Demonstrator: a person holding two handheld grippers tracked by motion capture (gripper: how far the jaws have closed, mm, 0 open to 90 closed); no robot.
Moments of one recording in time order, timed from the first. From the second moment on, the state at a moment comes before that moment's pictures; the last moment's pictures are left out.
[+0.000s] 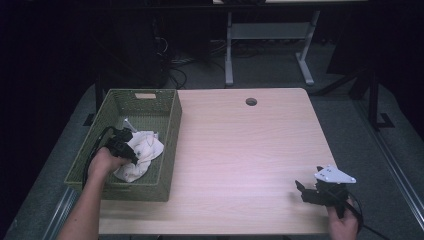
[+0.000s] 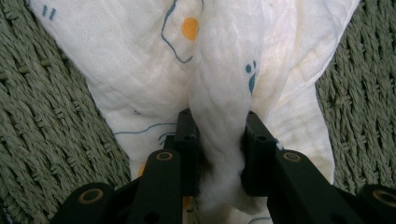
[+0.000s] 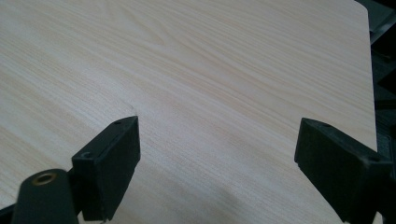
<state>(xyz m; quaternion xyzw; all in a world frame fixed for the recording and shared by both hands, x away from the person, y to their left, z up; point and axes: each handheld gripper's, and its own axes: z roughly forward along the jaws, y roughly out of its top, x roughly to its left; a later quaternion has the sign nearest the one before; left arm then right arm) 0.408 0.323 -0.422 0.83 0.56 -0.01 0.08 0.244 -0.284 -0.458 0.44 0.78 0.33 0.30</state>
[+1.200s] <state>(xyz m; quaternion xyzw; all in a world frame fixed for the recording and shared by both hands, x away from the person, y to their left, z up) 0.383 0.350 -0.369 0.79 0.56 -0.01 0.27 0.242 -0.286 -0.454 0.45 0.77 0.33 0.31</state>
